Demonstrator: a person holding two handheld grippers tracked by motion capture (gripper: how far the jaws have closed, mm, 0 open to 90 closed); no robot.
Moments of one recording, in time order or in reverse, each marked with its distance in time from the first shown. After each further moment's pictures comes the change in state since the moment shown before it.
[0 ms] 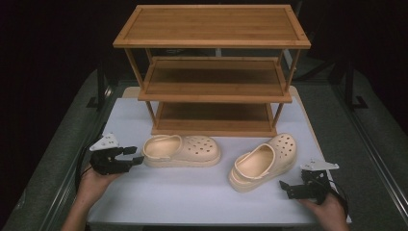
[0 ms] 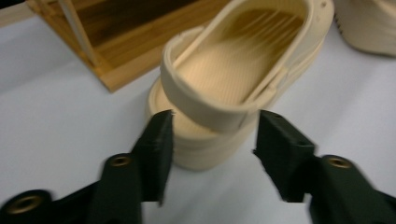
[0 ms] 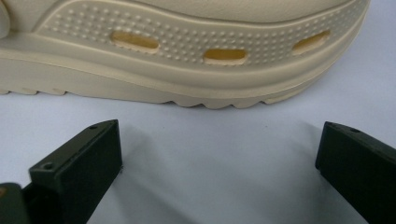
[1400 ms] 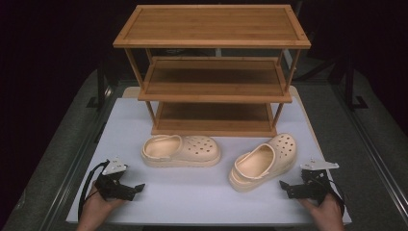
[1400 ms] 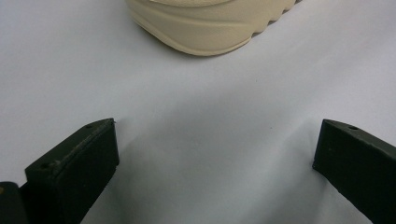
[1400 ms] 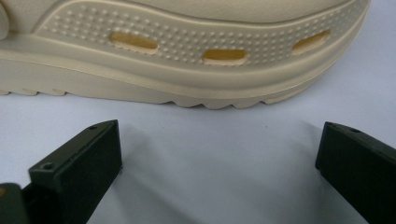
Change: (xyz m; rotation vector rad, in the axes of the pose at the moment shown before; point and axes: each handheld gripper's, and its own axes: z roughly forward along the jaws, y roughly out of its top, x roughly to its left) left arm -0.025 -0.072 0.020 0.159 0.131 -0.016; right arm -0.001 0.001 0.000 0.006 0.004 0.004
